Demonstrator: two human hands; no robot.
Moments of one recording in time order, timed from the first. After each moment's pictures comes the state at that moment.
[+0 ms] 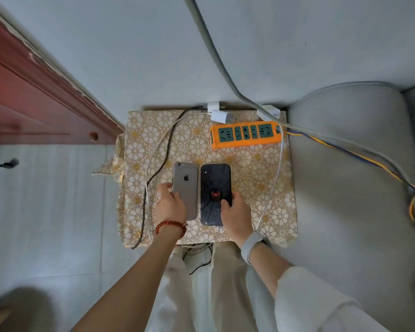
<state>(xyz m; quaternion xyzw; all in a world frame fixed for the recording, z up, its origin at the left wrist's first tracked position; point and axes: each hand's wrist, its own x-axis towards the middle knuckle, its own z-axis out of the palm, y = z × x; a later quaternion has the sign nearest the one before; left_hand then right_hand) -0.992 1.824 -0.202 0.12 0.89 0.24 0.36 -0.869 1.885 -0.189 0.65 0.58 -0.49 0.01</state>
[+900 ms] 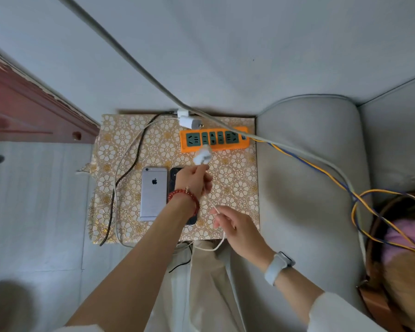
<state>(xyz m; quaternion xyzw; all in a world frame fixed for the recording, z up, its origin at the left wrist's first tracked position) -0.929 1.934 -0.127 -0.05 0.65 0.49 0.58 -0.771 1.925 -0.122 0.42 0.74 -0.52 0.02</state>
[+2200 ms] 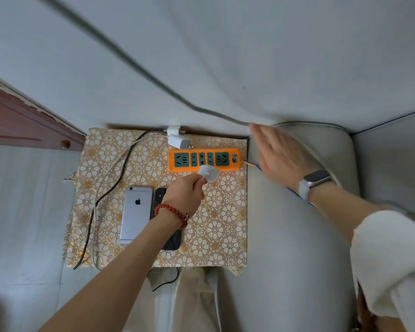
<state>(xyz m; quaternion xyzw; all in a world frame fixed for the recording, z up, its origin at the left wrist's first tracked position) -0.935 1.962 -0.136 0.34 0.80 0.28 0.40 -0.788 2.149 -0.115 0.19 0.98 0.02 0.02</state>
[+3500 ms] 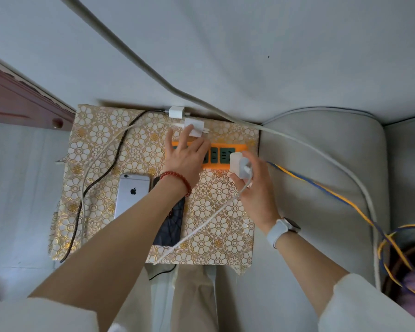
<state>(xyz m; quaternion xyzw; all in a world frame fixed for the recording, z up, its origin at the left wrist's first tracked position) -0.960 1.993 -0.214 0.58 0.80 0.03 0.15 -0.793 2.047 -0.189 0.46 0.79 -0.38 -0.15</state>
